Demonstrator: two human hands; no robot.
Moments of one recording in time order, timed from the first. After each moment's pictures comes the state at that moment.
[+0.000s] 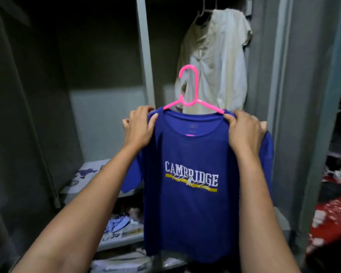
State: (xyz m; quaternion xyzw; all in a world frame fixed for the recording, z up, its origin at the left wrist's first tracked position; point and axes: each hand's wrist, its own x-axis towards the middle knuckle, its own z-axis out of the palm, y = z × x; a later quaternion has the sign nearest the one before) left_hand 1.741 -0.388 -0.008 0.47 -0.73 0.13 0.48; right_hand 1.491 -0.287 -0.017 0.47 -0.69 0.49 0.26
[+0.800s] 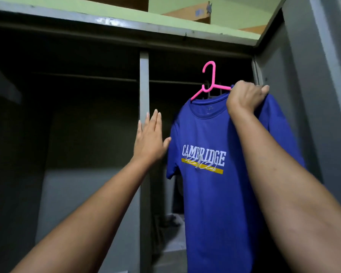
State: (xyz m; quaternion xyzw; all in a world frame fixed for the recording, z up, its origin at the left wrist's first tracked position) left_hand 1.680 -0.575 0.196 0.43 -0.69 0.34 0.47; right_hand 1.452 -0.501 0.302 0.32 -0.68 0.52 0.41
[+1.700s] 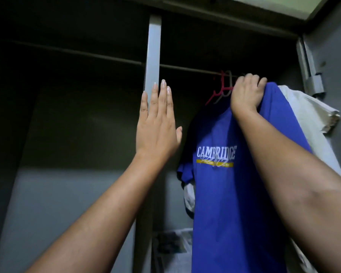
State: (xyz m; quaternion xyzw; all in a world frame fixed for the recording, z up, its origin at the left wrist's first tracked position) left_hand 1.670 -0.633 0.214 0.46 -0.53 0.54 0.47; right_hand 1.439 -0.668 0.345 0.31 -0.68 0.37 0.55
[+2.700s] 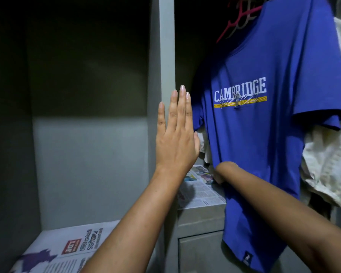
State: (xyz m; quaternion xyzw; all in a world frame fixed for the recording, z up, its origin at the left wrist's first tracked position) left_hand 1.673 -0.619 0.067 0.46 -0.60 0.48 0.44; right_hand 1.501 -0.719 0.028 0.55 -0.81 -0.20 0.07
